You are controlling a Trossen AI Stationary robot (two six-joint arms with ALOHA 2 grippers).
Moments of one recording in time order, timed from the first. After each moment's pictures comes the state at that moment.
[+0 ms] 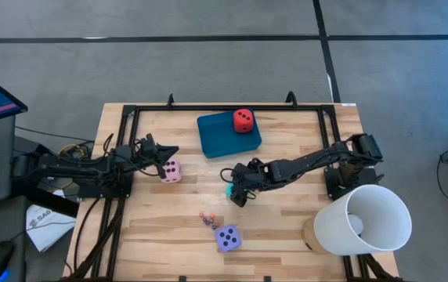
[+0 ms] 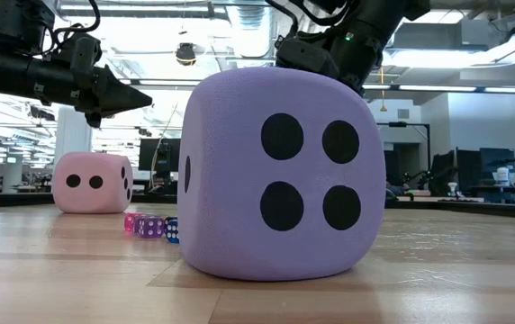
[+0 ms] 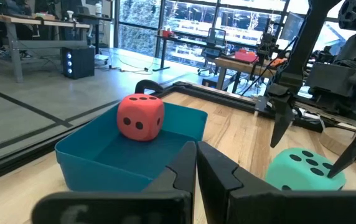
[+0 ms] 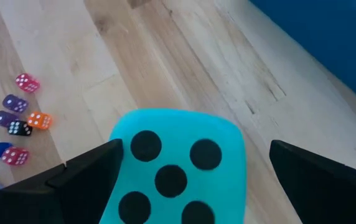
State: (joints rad) left arm 0.15 0.58 0.01 0.56 -0.29 -0.17; right arm 0.18 1.78 1.20 -0.49 0.32 0.62
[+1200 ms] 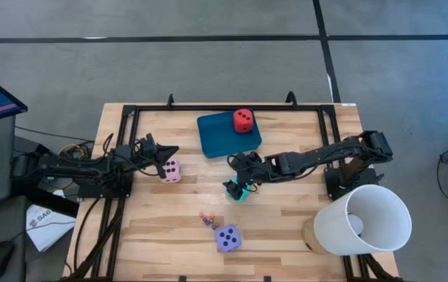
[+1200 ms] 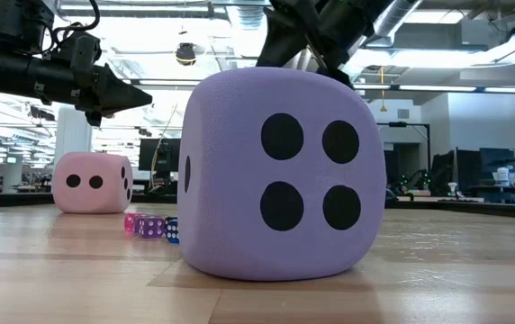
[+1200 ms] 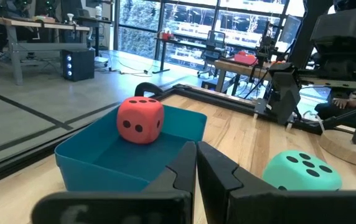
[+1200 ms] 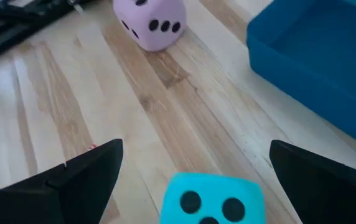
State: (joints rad) left arm 0.15 0.58 0.01 0.57 -0.29 -0.16; right arm 0.16 1.67 1.20 -0.35 0.32 0.65
